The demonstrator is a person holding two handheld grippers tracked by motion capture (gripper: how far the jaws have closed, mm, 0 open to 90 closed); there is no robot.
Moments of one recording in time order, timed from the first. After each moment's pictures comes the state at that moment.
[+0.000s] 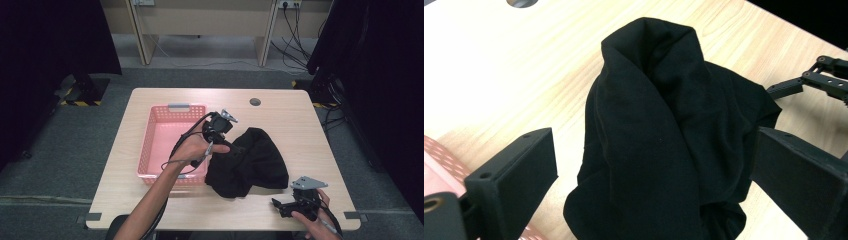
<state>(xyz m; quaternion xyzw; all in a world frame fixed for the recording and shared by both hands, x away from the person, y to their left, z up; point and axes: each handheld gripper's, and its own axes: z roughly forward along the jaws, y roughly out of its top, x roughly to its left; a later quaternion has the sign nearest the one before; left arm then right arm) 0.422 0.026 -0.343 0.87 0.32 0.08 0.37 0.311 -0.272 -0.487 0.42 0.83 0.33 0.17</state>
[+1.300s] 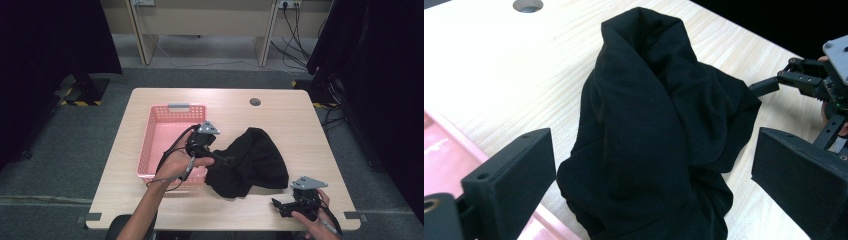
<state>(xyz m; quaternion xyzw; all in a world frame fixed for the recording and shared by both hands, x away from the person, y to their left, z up) 0.389 0.071 -0.368 0.83 0.33 0.08 0.44 0.311 -0.272 -0.487 0.42 0.83 0.33 0.17</state>
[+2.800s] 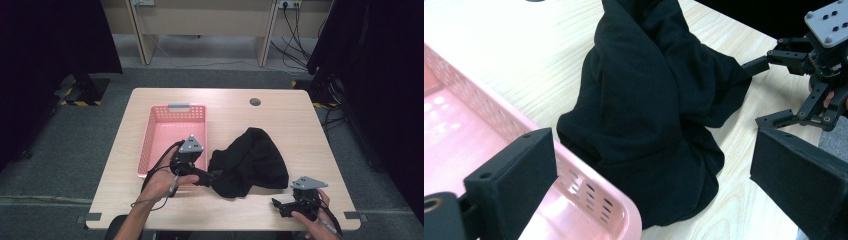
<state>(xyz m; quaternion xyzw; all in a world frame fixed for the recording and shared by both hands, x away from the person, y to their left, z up) 0.352 0.099 -0.384 0.83 0.33 0.10 0.45 0.311 -0.272 -0.487 0.42 0.83 0.33 0.17</state>
